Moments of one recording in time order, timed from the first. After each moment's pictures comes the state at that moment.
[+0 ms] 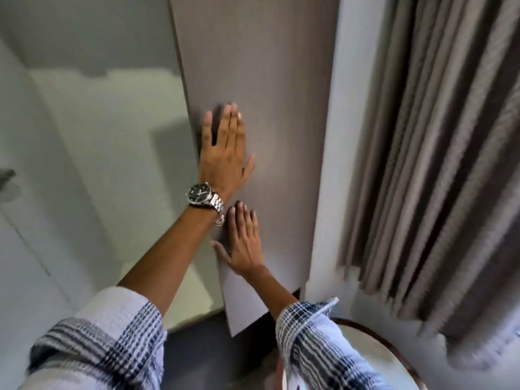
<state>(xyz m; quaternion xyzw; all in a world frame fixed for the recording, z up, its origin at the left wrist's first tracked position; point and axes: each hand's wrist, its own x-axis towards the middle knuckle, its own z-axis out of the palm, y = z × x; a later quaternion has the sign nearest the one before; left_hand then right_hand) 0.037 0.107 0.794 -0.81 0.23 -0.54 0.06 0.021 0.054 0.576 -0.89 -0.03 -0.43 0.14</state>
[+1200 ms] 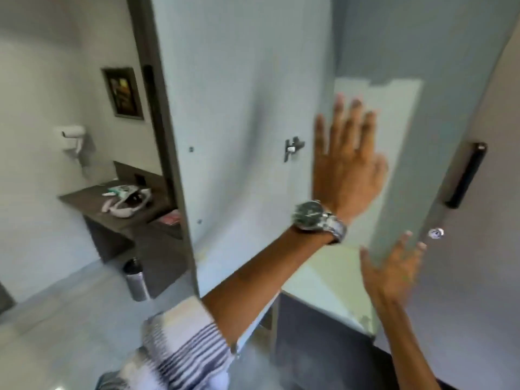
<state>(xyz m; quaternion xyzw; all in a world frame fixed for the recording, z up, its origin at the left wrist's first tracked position) -0.088 0.302 0.829 -0.84 -0.02 -0.55 -0.01 0.018 0.188 0.597 -0.88 0.00 -0.29 0.36</state>
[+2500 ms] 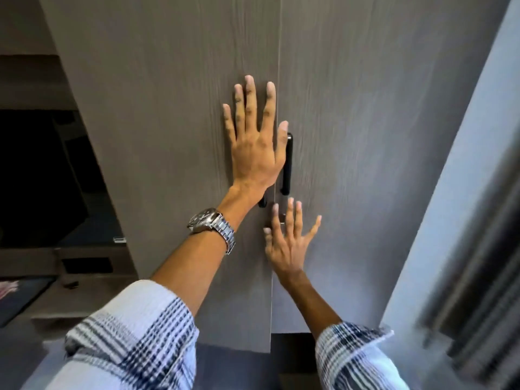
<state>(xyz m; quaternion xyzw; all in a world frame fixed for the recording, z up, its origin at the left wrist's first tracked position) 0.080 0.186 0.833 -0.80 0.10 -0.58 -0.14 0.092 0.099 0.622 -0.83 -0.07 -0.53 0.14</state>
